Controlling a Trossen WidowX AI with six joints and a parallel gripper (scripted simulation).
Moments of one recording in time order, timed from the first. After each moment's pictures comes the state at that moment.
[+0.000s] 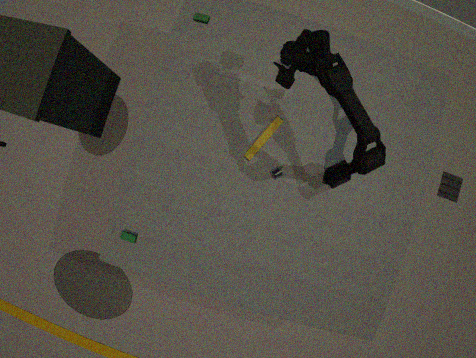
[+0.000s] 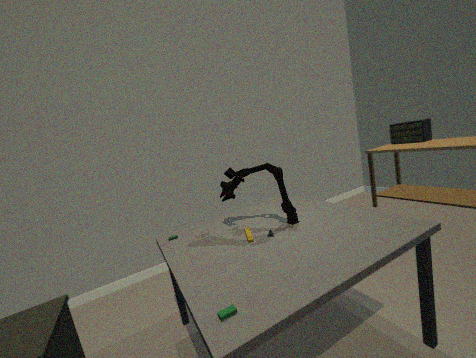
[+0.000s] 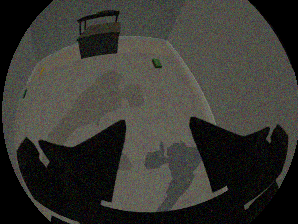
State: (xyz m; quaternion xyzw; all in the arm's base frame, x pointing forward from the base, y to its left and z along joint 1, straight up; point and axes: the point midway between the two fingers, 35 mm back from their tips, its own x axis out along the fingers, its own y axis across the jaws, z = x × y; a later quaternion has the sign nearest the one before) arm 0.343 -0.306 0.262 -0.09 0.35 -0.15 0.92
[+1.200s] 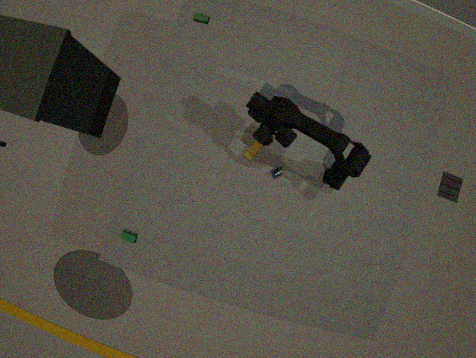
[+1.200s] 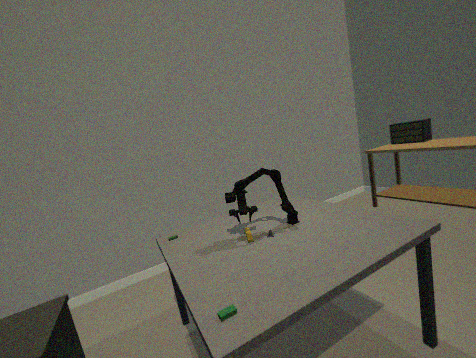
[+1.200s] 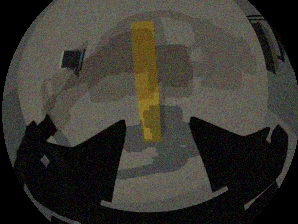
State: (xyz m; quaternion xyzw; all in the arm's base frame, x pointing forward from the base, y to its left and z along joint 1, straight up) arm 0.320 -0.096 0.122 -0.39 0.58 0.37 0.62
